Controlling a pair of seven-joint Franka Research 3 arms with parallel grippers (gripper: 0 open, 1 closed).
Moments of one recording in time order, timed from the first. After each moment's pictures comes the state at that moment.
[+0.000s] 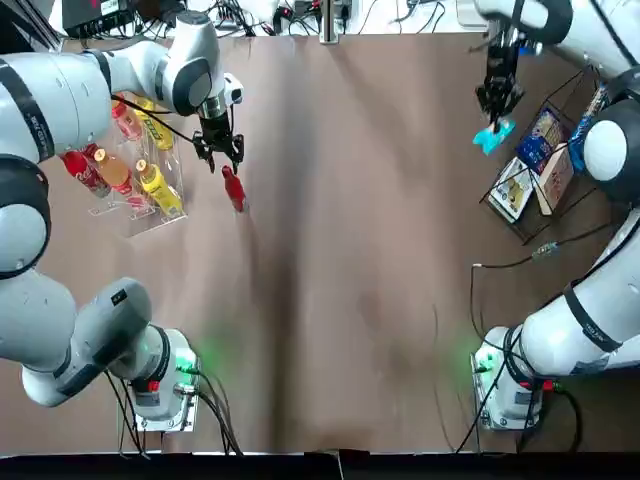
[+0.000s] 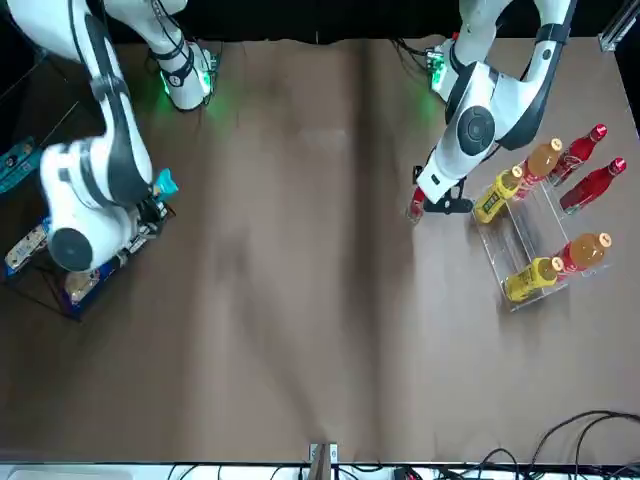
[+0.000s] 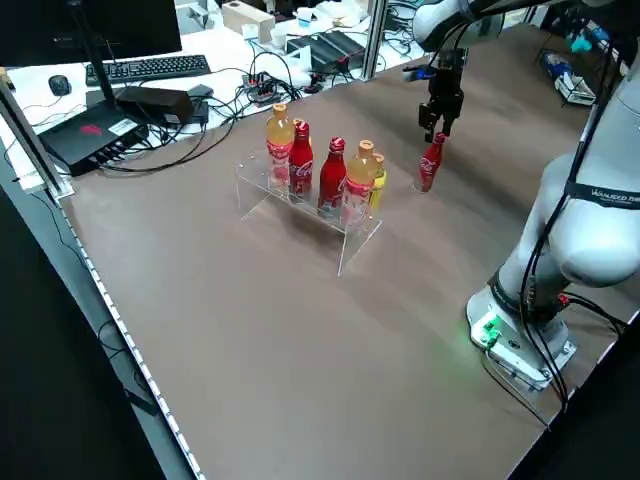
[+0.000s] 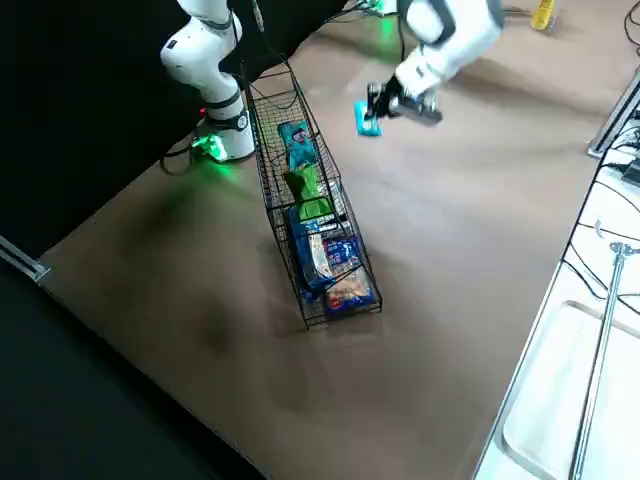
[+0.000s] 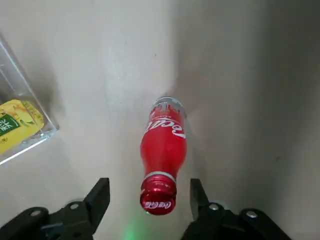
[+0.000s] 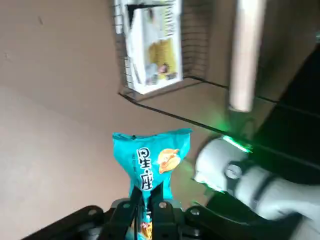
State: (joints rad) left arm 0.65 0.06 -1.10 -2.24 0.01 2.02 -0.41; right arm 0.12 0.35 0.03 -1.61 -0.04 1.29 1.06
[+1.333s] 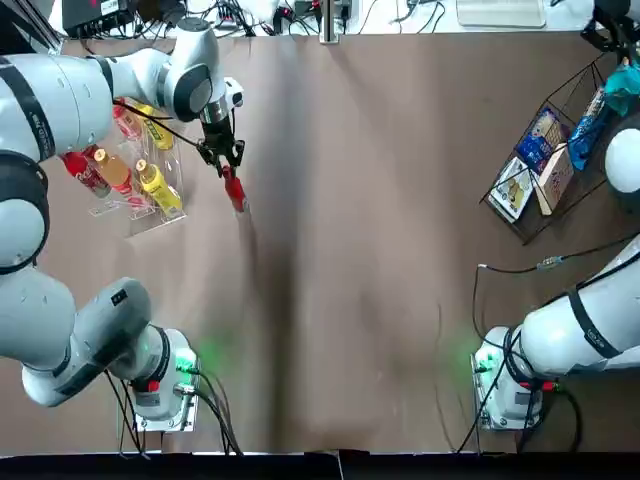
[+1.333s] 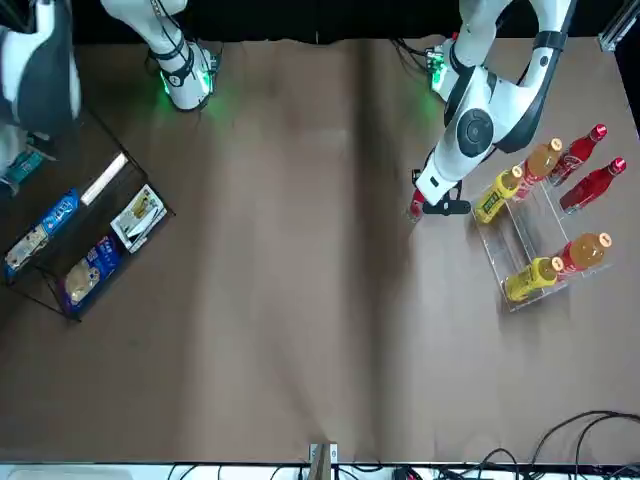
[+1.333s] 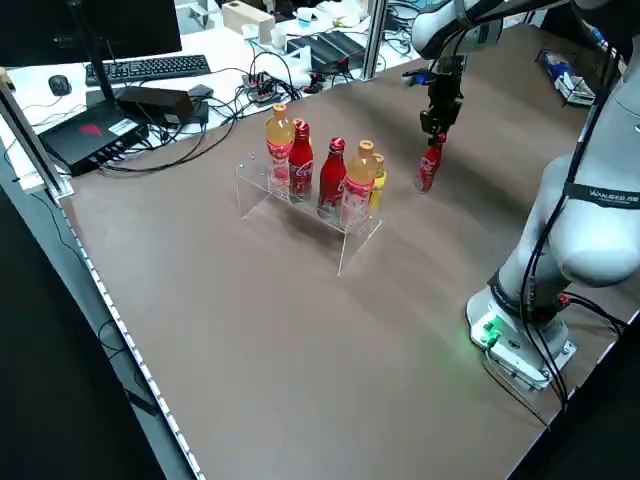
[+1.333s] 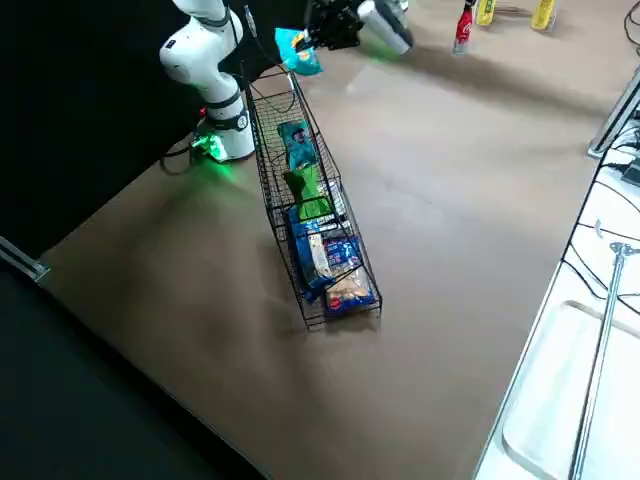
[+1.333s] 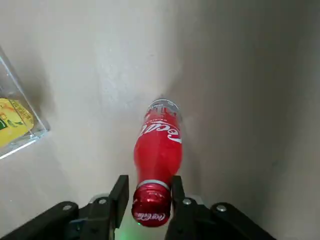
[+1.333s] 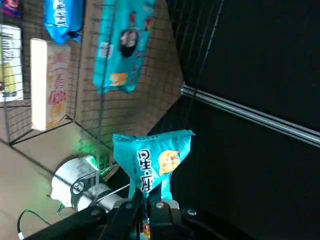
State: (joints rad) left arm 0.65 0.08 -1.10 -2.27 0.01 2.06 -0.44; right arm 0.07 0.24 0.01 -1.34 -0.55 0.78 0.46
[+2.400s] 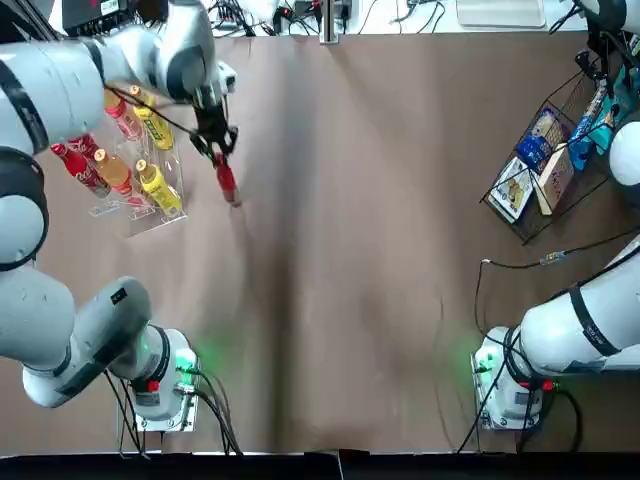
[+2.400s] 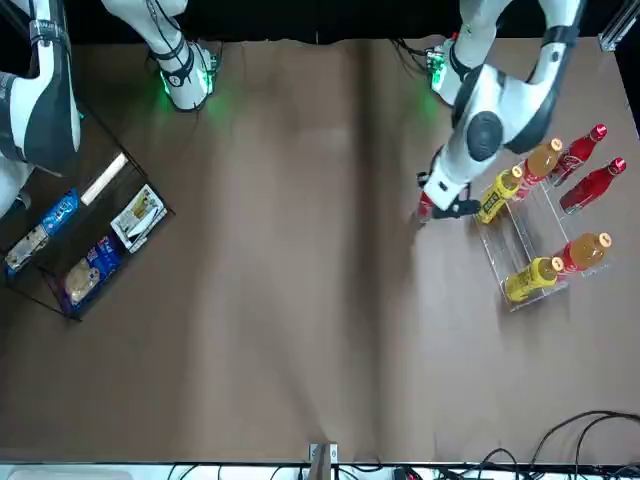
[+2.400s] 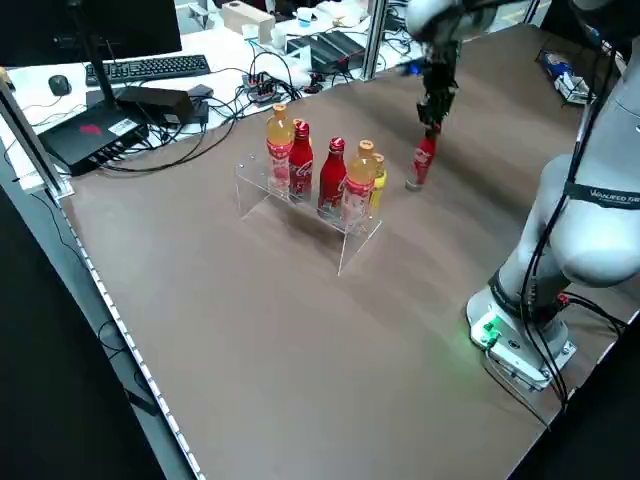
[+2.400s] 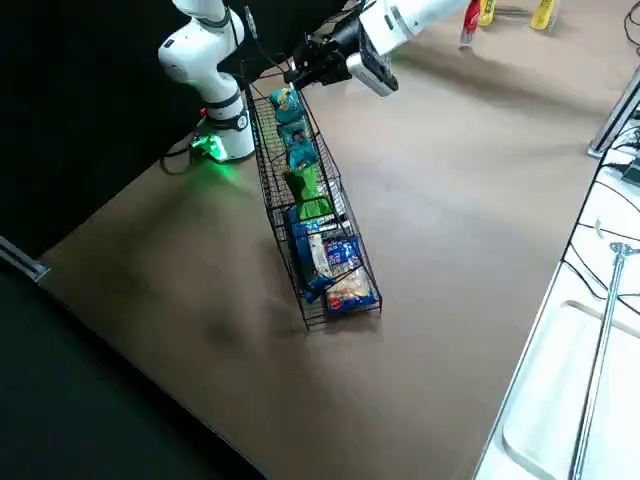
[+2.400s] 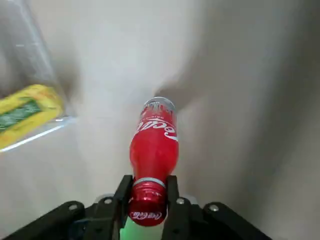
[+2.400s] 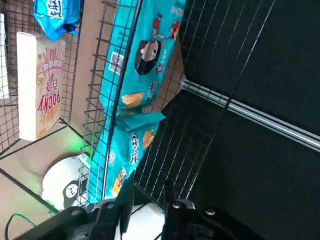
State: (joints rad) left arm 0.68 0.08 -1.09 -2.17 0.02 1.92 -0.52; right arm 0.00 0.25 0.02 -1.47 -0.53 0.86 0.45
